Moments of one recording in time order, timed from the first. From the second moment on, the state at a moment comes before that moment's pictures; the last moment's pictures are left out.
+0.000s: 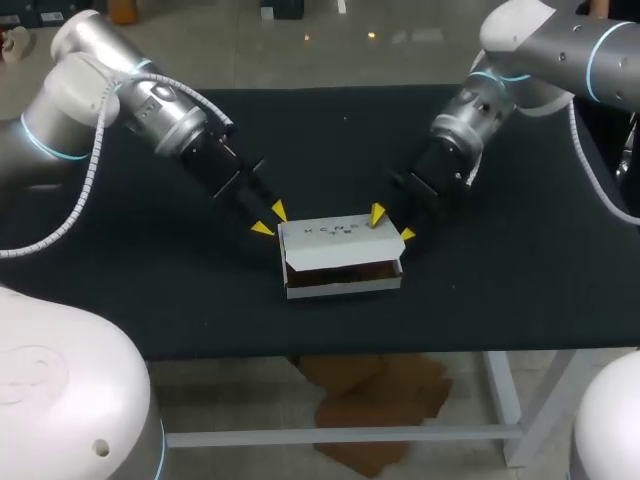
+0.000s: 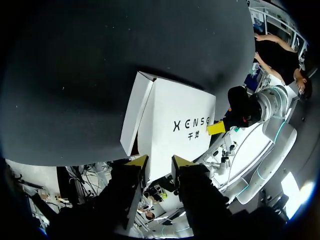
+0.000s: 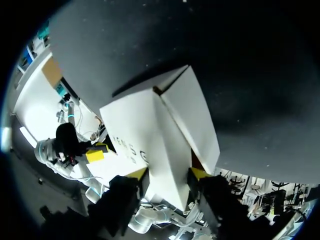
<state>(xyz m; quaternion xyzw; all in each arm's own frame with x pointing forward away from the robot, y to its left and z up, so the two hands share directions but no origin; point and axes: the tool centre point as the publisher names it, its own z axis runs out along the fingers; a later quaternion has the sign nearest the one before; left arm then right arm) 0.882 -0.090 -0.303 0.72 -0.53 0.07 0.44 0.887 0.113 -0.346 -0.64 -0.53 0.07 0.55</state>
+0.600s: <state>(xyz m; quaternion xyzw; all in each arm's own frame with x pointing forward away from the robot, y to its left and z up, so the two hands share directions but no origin) 0.881 -0.094 -0.254 0.65 -0.65 0.14 0.35 0.888 0.113 -0.346 -0.64 -0.53 0.07 0.55</state>
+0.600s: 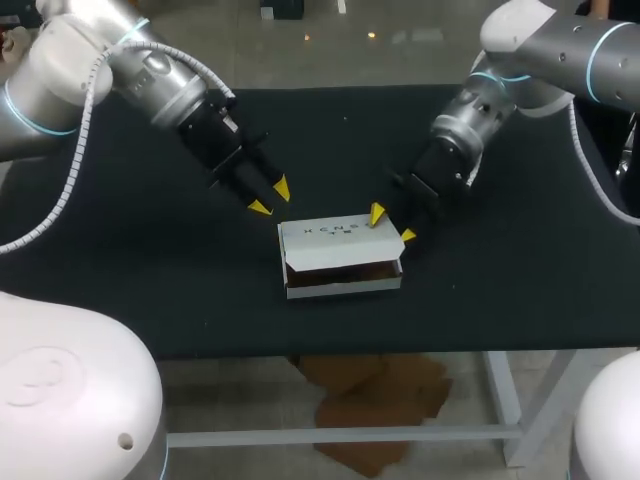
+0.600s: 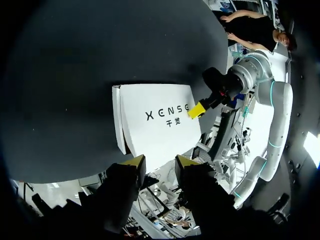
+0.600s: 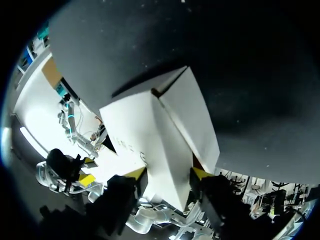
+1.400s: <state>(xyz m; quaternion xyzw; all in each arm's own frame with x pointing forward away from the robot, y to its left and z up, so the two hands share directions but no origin) 0.827 -0.117 -0.226 0.41 -0.87 0.20 0.17 0.888 0.113 -0.346 -0.64 -0.53 0.07 0.55</state>
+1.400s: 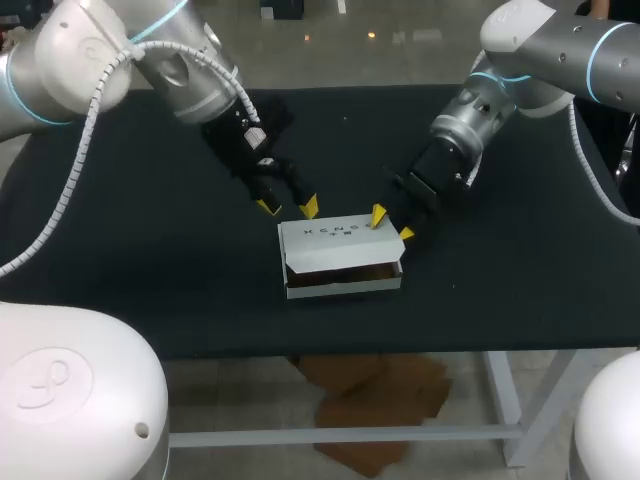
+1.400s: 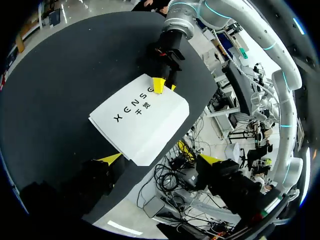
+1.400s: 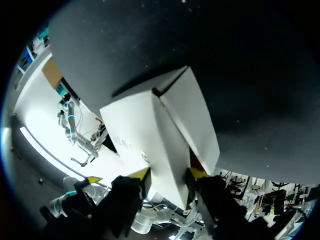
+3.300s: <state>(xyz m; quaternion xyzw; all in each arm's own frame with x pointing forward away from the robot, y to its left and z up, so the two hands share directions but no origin) 0.803 -0.155 -0.269 0.13 -0.99 0.06 -0.07 0.888 0.113 -0.346 -0.64 -0.53 0.07 0.55</state>
